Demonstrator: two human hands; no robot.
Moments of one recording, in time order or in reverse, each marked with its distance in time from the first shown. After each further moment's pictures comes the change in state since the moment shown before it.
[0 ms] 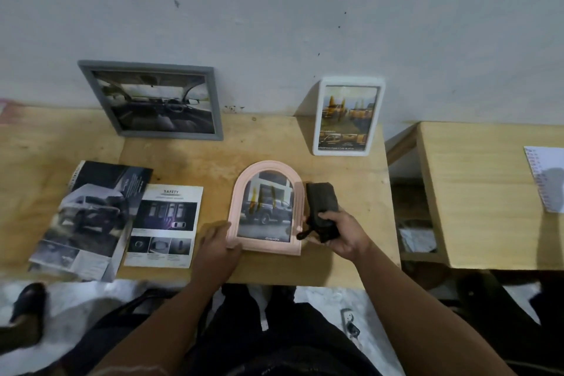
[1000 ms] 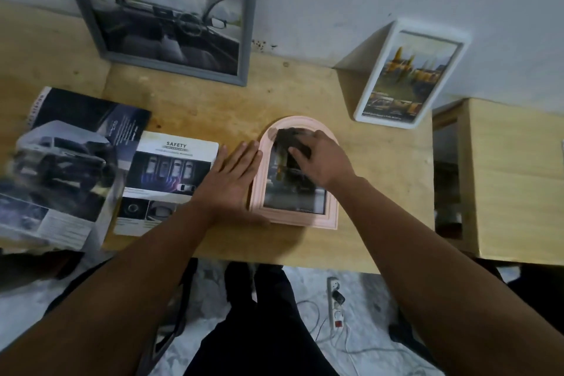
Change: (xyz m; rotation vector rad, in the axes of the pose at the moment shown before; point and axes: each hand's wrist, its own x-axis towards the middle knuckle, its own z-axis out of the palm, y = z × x) left_hand 0.107 -0.045 -0.021 0.539 -0.191 0.592; right_hand 0.102 0.011 0.122 -1.772 0.123 -0.687
